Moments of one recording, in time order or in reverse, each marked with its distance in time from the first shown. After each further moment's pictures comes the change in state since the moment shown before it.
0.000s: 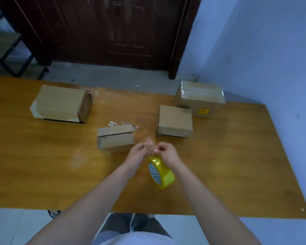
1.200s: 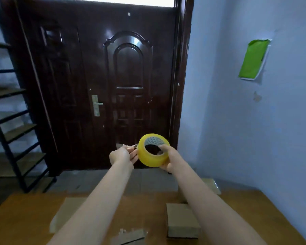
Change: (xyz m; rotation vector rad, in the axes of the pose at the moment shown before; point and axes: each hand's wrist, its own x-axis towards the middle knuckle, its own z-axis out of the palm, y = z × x) left_hand -0.082 0.323 -0.044 -0.663 0.396 0.342; right_hand -0.022 -0.295 -0.128 1.048 0.013 -0.103
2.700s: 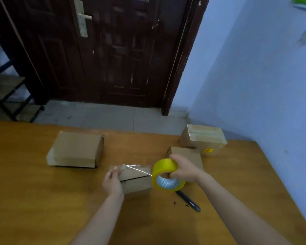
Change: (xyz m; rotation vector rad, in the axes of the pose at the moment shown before) left_hand 0.079 -0.206 -0.208 0.247 0.298 -0.136; right_hand 0.019 0.164 -0.109 -1.617 -0.252 -0.007
